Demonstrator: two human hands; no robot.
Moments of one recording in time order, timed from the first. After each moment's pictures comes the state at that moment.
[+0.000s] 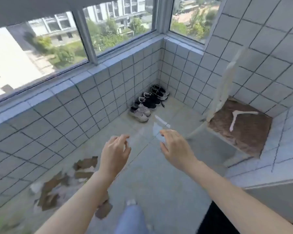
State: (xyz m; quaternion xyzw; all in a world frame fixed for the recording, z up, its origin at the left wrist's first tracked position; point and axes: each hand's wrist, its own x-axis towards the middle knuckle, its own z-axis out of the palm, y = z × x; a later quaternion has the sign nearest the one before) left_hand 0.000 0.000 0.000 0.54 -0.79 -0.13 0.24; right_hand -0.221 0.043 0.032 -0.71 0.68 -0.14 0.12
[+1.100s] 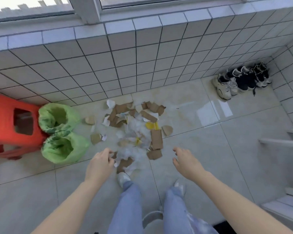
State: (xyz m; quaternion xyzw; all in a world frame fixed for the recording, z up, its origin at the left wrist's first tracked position) left_hand 0.481 0.197 -0.167 0.83 -0.45 -0.31 0.06; right_hand 0.192 0.089 -0.164 -0.75 0.55 0.19 0.32
